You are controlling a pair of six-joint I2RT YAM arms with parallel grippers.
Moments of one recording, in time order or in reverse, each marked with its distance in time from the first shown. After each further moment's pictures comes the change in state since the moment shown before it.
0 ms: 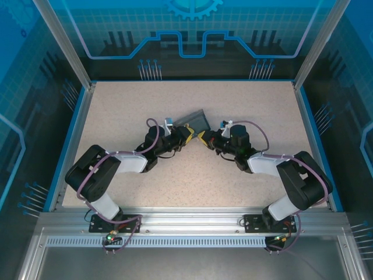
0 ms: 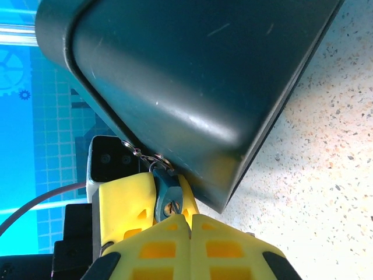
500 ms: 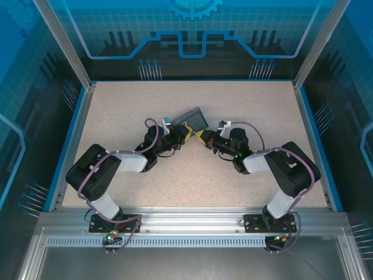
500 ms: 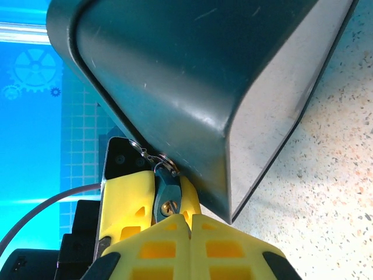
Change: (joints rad) left arm 0.010 0.006 0.000 0.014 -0.037 -0.029; right arm -0.002 0.159 -0.026 0.312 -0.030 0.048
